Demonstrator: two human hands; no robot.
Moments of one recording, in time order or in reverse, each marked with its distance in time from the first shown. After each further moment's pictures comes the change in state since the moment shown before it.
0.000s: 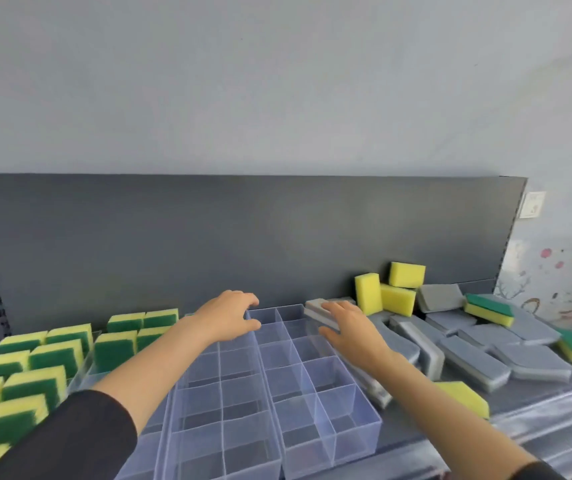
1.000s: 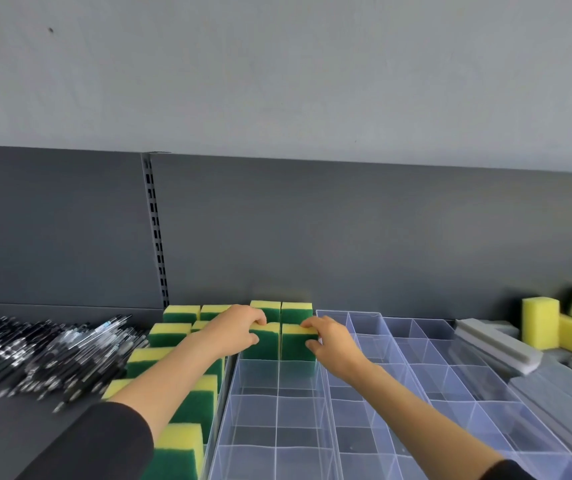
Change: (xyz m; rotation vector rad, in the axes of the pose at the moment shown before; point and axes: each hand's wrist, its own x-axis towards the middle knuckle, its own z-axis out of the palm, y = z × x) left_hand -0.067 -0.198 -0.004 -0.106 0.016 -0.253; right_hand 0.077 -0.189 0.145 0.302 -0.293 -0.098
